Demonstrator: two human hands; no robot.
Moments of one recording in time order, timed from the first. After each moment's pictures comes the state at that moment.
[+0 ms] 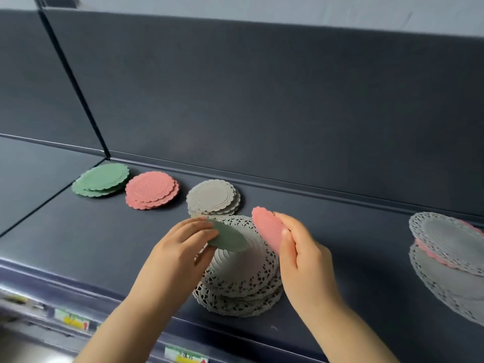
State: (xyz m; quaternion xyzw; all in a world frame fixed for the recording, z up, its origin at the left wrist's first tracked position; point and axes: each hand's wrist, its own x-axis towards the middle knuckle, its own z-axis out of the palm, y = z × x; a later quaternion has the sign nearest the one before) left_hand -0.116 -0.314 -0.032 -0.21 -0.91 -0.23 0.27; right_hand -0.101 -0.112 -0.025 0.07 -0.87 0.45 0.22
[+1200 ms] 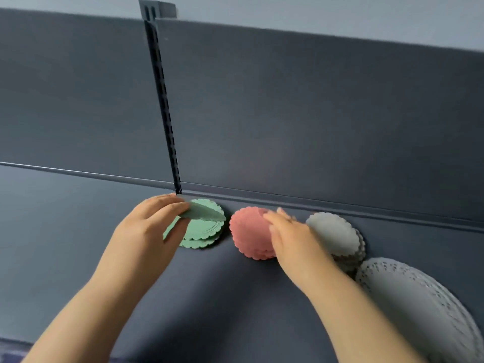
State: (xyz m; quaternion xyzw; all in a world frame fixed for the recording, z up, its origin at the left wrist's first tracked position) left_hand -0.244 -0.591 -0.003 -0.18 -0.89 -0.23 0.34; right_hand -0.241 -0.355 -0.021 0.05 -0.97 0.22 0.11
